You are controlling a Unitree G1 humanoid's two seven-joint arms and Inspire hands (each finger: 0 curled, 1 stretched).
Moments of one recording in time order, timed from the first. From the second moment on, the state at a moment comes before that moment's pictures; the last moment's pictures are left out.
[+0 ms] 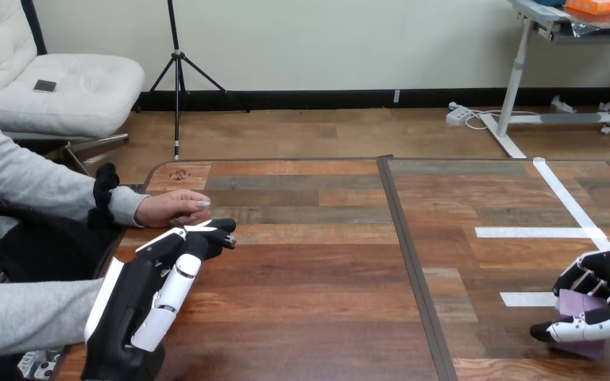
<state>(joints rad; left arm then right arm) 0.24 0.14 0.06 0.11 -0.18 -0.51 -0.32 -0.10 -0.70 -0.01 0.67 -0.34 -0.35 -0.01</state>
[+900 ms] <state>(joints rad) 0.21 0.18 0.08 0.18 -0.10 -0.64 -0.31 -0.10 -0.59 -0.09 0.66 -0.13 -0.49 -0.04</state>
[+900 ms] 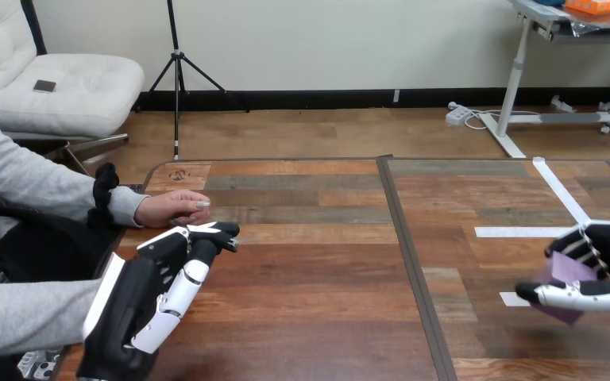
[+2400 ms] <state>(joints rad) 0.23 0.33 0.23 -0.04 0.36 -0.56 -0.09 -0.10 -0.54 -0.14 0.63 -0.01 -0.61 0.04</state>
